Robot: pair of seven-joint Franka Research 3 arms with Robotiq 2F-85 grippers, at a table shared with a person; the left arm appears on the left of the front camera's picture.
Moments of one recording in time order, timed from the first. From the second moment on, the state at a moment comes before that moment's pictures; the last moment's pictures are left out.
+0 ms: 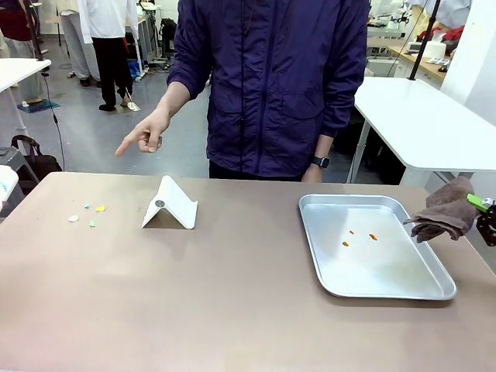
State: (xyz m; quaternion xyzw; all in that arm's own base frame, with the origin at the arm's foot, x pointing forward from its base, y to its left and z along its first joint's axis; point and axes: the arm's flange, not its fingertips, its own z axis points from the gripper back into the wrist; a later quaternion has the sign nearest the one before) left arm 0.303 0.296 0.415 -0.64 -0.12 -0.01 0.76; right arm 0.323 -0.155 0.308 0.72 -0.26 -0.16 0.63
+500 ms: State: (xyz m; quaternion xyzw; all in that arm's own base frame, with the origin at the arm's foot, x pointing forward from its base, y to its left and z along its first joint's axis) left arm 0.303 0.296 0.415 -0.64 -0.12 -0.01 0.76; right arm 0.323 -0.155 0.308 0.72 -0.26 -0.16 0.63
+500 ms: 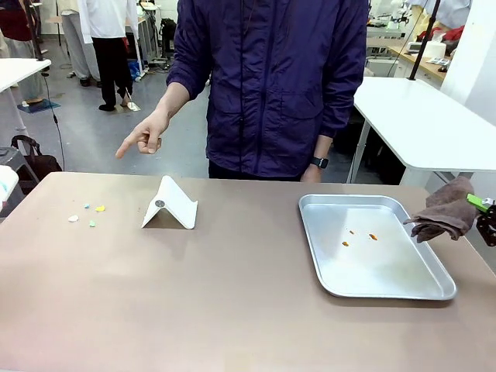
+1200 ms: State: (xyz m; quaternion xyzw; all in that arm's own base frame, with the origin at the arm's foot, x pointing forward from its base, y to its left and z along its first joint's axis) left arm 0.385 0.313 0.400 -0.54 -0.18 0.16 0.81; right arm 0.324 -0.155 0.308 0.72 -0.26 -0.16 0.63
